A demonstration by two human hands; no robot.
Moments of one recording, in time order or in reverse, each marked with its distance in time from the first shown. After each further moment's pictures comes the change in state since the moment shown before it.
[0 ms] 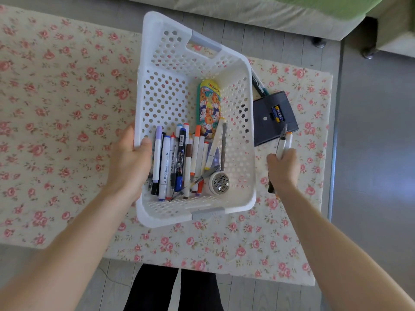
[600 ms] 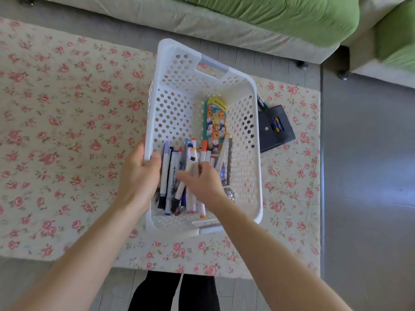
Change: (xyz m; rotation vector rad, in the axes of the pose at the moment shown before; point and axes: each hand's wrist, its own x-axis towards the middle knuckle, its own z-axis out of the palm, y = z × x) left_hand -0.007 -0.018 -0.041 -0.059 -0.058 -0.018; right_hand -0.147 -0.112 0.082 0.074 -0.631 -0.072
